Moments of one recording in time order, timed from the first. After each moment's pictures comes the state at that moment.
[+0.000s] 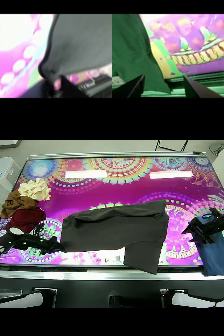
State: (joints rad) left arm 0.34 -1.41 0.72 0.92 -1.20 -1.24; right arm -0.55 -1.48 1.27 -1.20 1.61 1.58
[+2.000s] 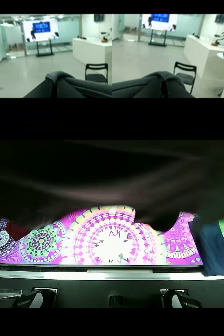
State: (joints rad) left arm 0.32 -0.69 2.01 0.96 -1.03 -1.33; right arm -0.32 -0.72 2.07 -1.28 1.11 1.37
